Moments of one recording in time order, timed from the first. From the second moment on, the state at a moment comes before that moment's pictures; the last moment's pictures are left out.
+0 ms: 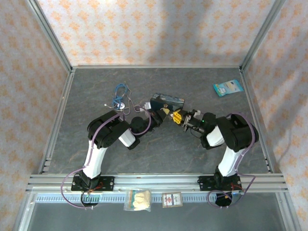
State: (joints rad) left arm -0.69 2.10 0.68 1.50 0.16 -1.36; right arm 0.27 1.78 0.35 1.36 -0.73 1.96
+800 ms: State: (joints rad) left arm -0.71 1.96 0.78 0.74 0.19 -1.18; right arm 0.26 1.09 0.52 0.06 -0.22 0.94
